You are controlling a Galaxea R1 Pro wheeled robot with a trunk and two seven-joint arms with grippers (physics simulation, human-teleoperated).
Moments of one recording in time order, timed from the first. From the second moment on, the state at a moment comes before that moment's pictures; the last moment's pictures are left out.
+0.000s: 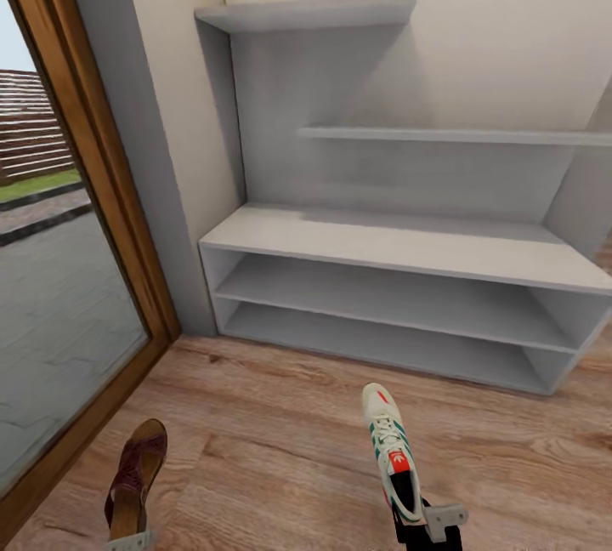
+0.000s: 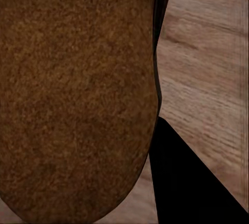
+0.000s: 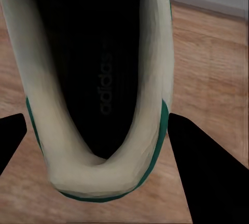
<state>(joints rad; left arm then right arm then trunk) -0.30 0.13 0.48 -0.14 -0.19 -0.55 -0.16 -0.35 0.00 -0.30 -0.13 0.41 -0.69 -0.02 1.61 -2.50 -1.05</state>
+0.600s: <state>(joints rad) -0.30 0.13 0.48 -0.14 -0.19 -0.55 -0.16 -0.35 0.00 -0.30 -0.13 0.41 -0.69 -0.02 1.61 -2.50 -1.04</state>
